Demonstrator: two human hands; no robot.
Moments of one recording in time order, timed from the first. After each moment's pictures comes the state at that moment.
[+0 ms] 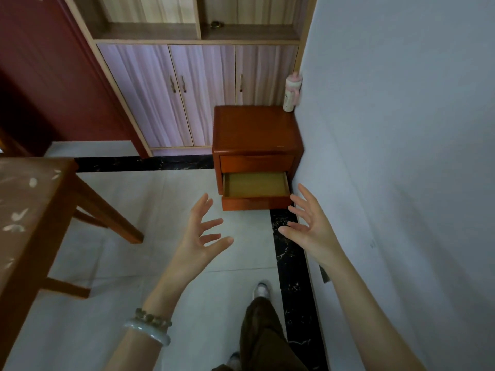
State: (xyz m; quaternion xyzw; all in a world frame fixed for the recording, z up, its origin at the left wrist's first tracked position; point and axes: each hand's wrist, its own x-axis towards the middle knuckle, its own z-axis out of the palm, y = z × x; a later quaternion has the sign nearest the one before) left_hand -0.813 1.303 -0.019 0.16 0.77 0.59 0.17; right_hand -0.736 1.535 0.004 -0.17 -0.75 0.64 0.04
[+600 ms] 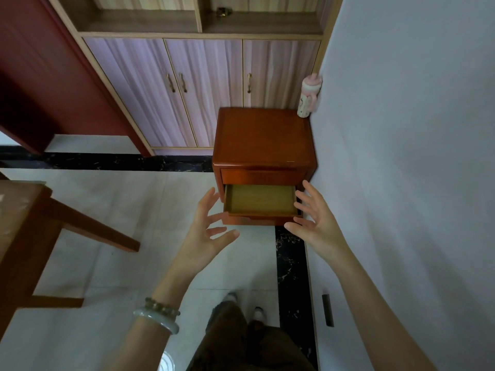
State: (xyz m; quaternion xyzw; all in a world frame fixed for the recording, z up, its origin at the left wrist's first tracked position) left_hand -0.987 1.424 -0.031 0.12 0.78 0.59 0.17; right_hand -0.923 1.661 -0.017 -0.16 -0.76 0.64 0.00
